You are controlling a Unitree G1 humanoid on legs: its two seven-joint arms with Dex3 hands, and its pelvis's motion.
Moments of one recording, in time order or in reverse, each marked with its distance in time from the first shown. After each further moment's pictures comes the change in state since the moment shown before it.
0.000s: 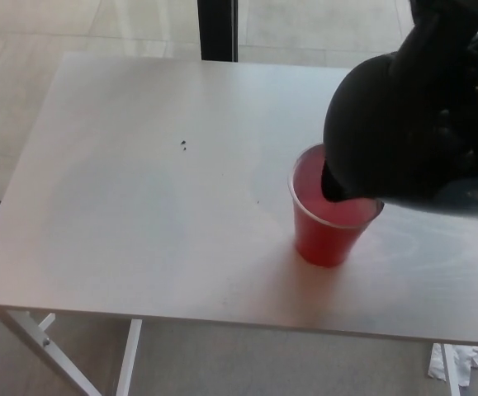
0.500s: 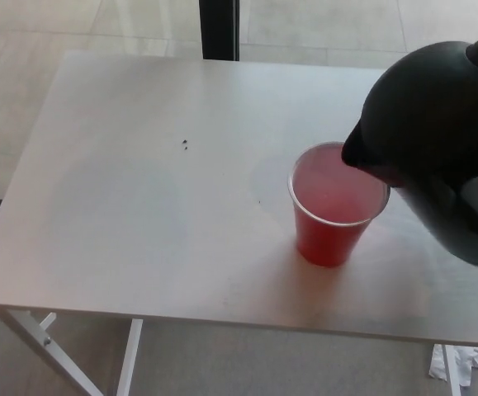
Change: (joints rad) left_arm 0.022 0.000 0.006 0.005 -0.001 0.000 0.000; right_arm 0.128 0.005 -0.223 0.068 0.083 0.117 -0.023
